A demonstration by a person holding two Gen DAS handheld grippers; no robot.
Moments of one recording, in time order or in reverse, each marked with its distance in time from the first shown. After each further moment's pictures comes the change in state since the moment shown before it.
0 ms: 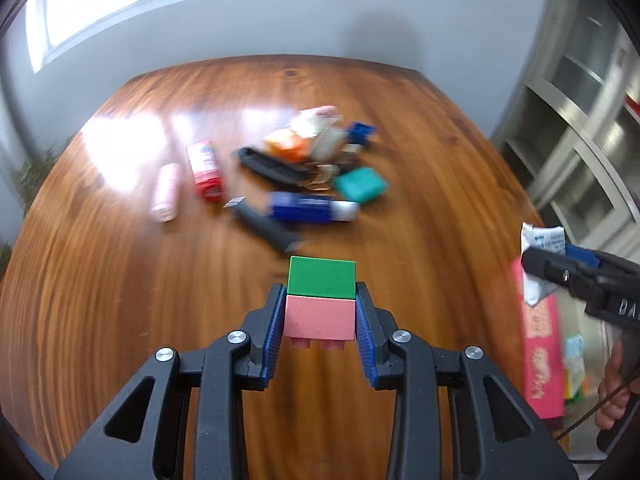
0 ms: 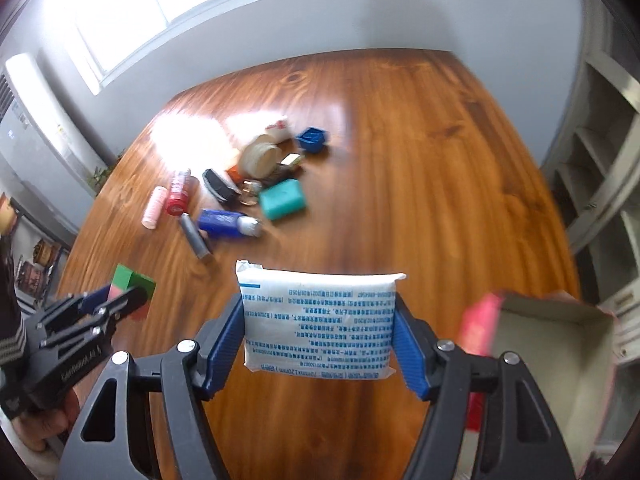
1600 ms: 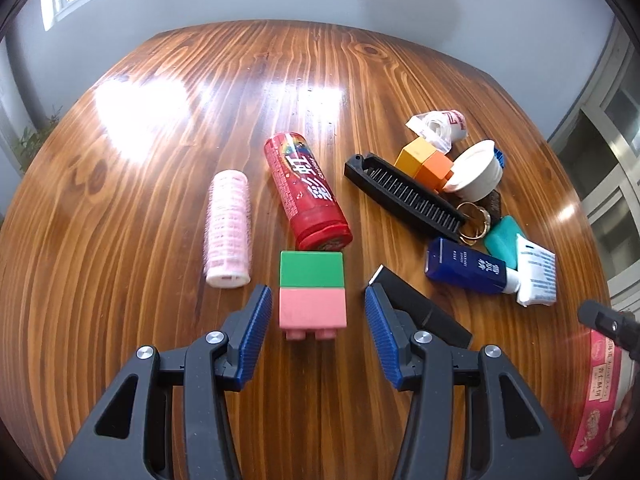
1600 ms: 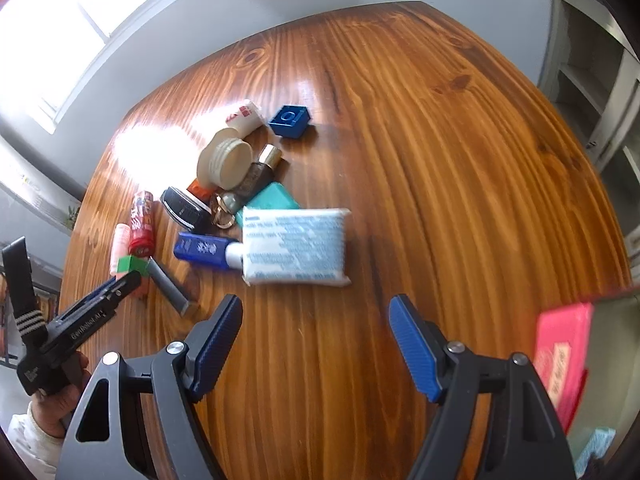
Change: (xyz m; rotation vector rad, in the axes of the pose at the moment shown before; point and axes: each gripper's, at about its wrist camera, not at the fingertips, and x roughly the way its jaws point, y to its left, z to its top) left arm 0.110 0.135 0.055 -0.122 0.088 0.048; right arm 0.110 0.033 0.049 0.176 0.097 -0.008
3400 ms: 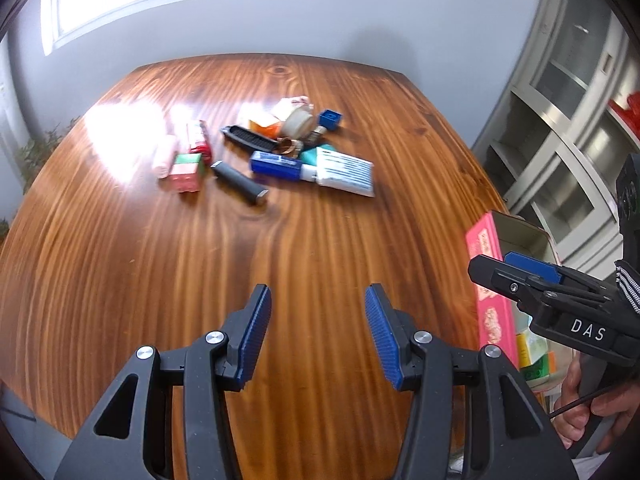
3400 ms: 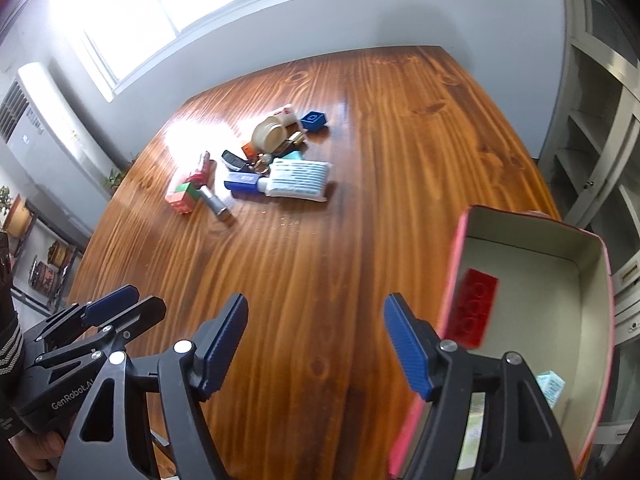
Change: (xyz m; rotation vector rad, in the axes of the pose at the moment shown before) left arm -0.157 -0.130 -0.140 0.041 -0.096 -0.062; right arm -0.121 -0.036 -0.106 -0.176 -0.105 0.086
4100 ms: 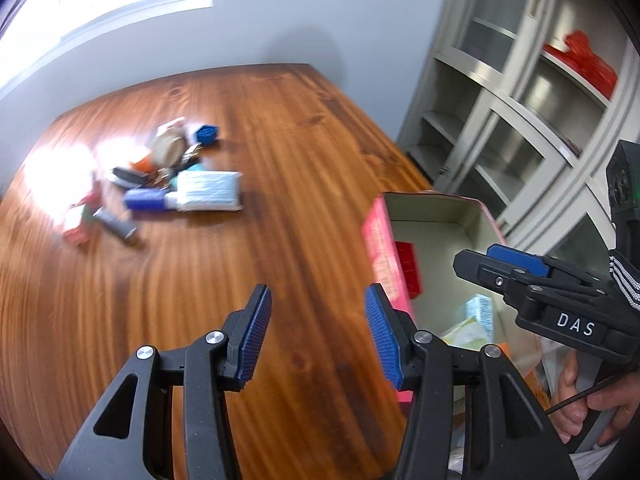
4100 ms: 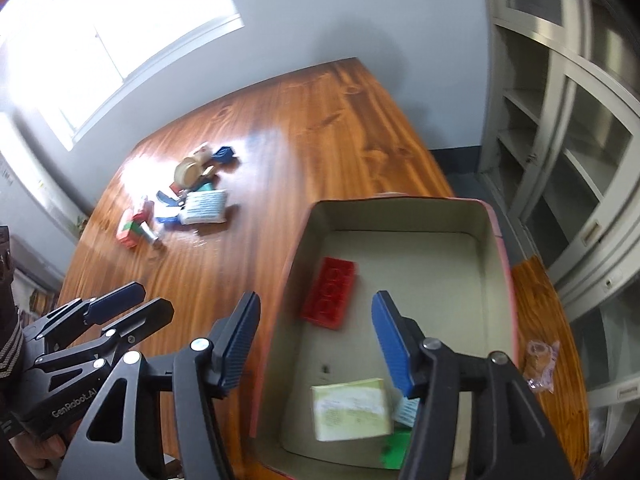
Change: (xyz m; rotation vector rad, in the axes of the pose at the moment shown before) left arm 0.017 -0.115 0.000 0.192 -0.002 -0.136; right arm -0.053 -0.092 -0.024 0.130 -0.083 -0.102
